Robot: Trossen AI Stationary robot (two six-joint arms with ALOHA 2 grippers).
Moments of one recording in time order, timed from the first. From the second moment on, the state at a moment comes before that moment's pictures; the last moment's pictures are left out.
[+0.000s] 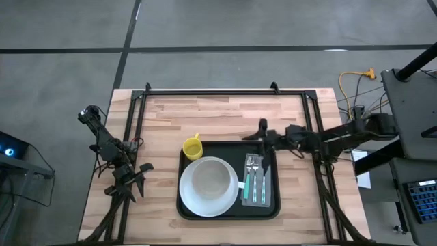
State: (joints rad) left arm -0.81 0.05 0.01 0.04 0.18 0.00; right arm -0.01 1.26 0.40 0.87 -0.01 0.03
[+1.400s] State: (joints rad) left arm -0.81 0.05 0.01 0.04 0.18 0.00; right arm -0.03 0.48 0.02 0.59 -0.01 -0.04
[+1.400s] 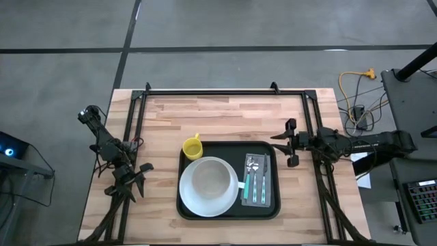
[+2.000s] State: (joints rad) left arm -0.81 0.05 0.01 0.04 0.18 0.00; right arm -0.03 0.25 0.01 0.24 0.01 -0.09
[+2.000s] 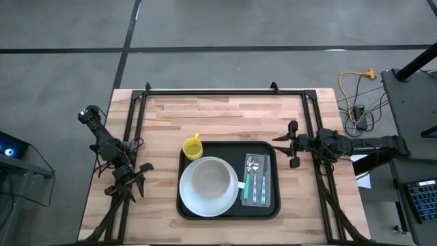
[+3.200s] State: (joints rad) left arm -0.81 0.05 0.01 0.04 0.18 0.00; right arm -0.03 0.17 0.01 0.00 0.03 -0.22
